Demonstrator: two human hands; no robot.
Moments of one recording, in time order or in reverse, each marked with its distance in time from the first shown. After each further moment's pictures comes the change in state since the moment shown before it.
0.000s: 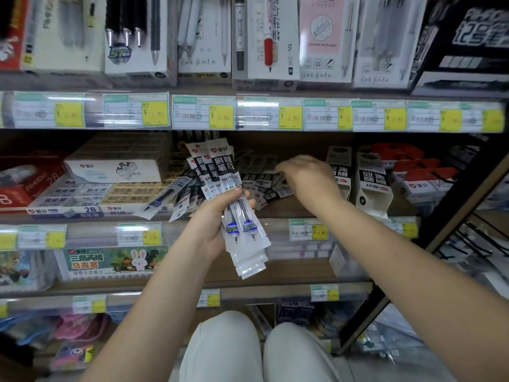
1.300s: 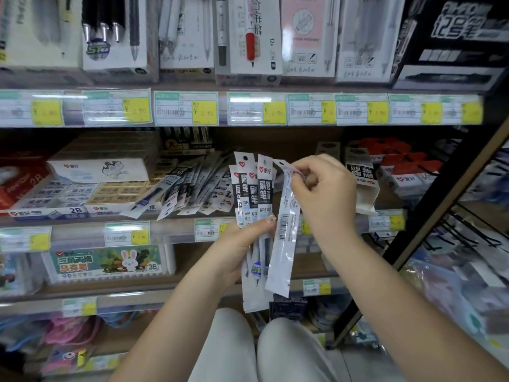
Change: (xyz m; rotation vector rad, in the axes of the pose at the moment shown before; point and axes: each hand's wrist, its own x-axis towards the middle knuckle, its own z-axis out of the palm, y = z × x) left_hand -0.022 -0.048 0.014 0.288 -0.182 -0.053; right_hand -0.045 -0.052 -0.059 0.421 0.421 0.445
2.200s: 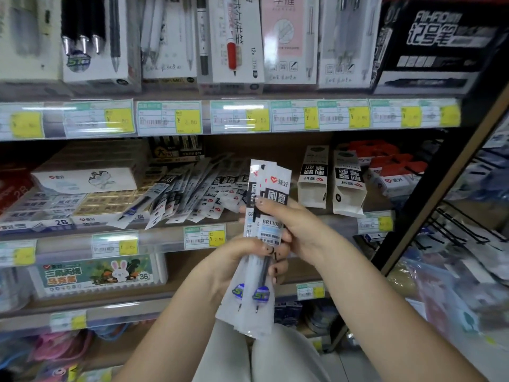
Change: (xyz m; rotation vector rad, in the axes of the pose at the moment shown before) left_hand 0.009 -0.006 0.004 -0.307 -0.611 -0.195; right_hand -0.012 -0.003 0.000 0.908 -0.704 0.926
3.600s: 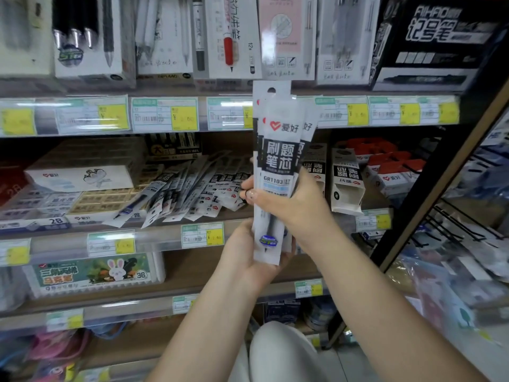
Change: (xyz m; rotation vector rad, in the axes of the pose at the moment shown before) left_hand 0.027 0.001 0.053 -0.498 0.803 0.190; right_hand -0.007 -0.015 0.009 -0.204 0.113 -0.558
